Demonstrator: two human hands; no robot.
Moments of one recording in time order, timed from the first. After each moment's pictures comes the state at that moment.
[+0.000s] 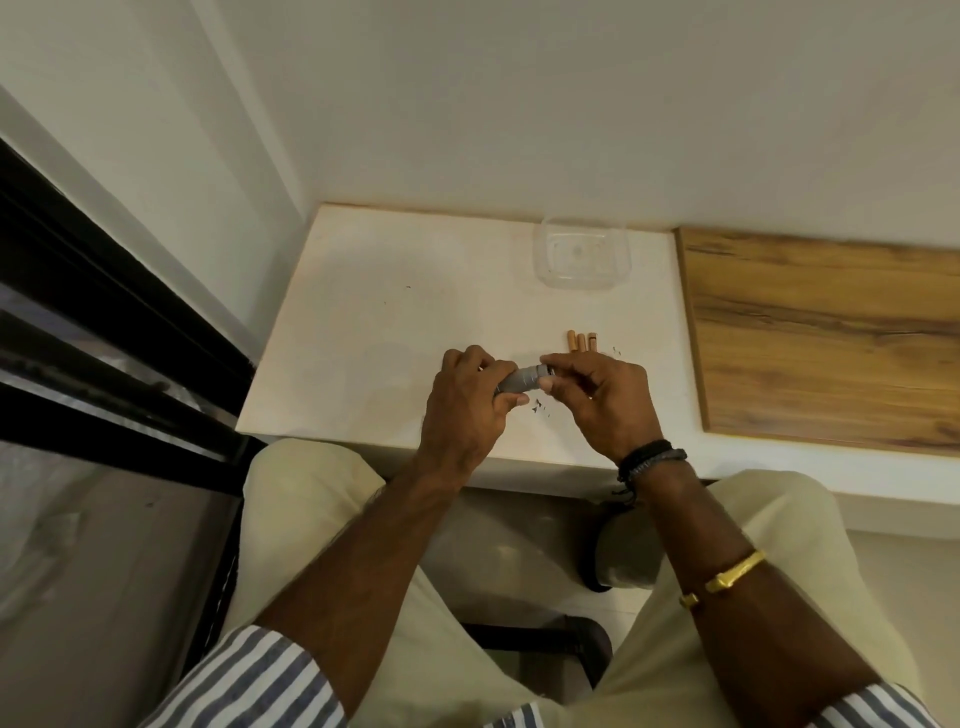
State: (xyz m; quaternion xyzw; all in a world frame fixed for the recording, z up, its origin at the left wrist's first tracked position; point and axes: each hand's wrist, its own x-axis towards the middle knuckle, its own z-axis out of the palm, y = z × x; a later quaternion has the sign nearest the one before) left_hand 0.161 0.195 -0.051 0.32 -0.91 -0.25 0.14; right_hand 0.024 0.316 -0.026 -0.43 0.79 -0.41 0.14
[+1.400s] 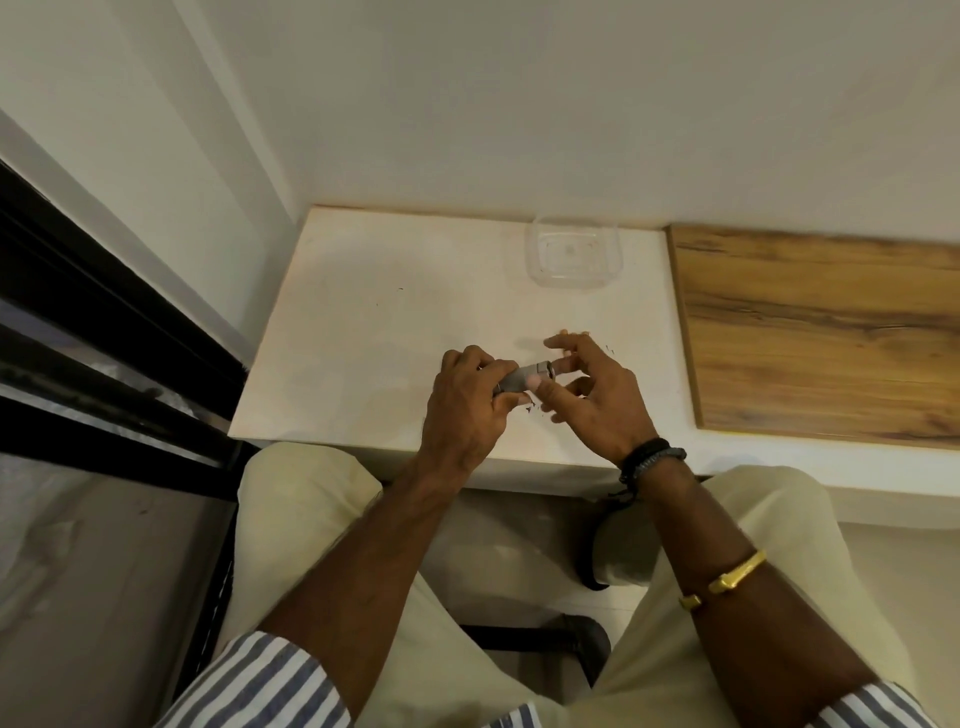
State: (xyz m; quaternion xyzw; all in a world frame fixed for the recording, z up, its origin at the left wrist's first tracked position) left_hand 0.155 0.199 -0.053 0.32 -0.90 -0.26 0.16; right_hand 0.025 0.318 -0.026 -0.37 0.80 -0.41 0.22
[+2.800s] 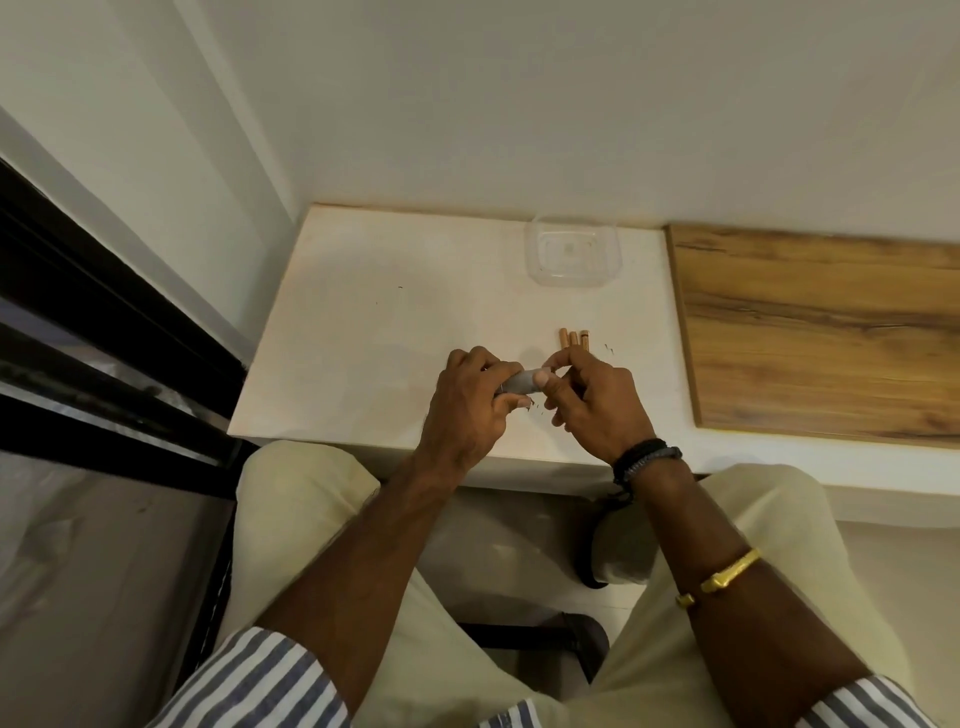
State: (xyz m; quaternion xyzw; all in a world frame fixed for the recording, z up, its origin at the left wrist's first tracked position) left_hand 0.156 0.196 -0.058 0.28 -0.91 -0.27 0.15; right_hand 0.026 0.319 -0.029 -0.41 0.81 -0.37 0.19
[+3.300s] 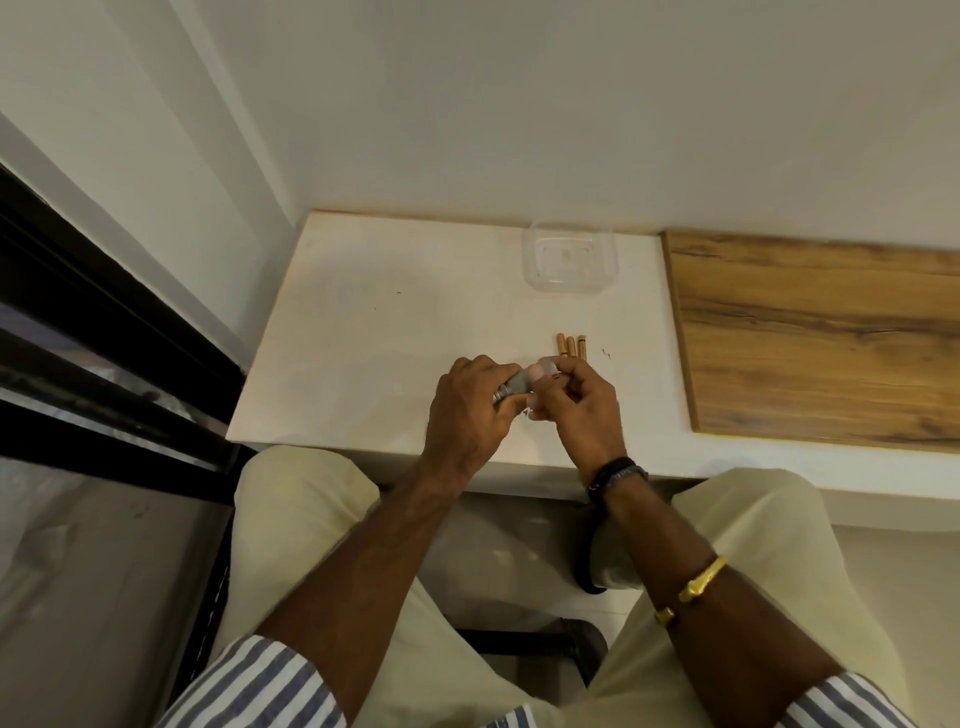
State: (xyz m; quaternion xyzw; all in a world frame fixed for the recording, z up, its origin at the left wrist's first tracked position) left_hand 0.154 0.204 -0.054 0.29 -0.89 -0.29 0.20; right_hand 0.051 0.310 -0.044 -0.19 0.73 -0.59 0.28
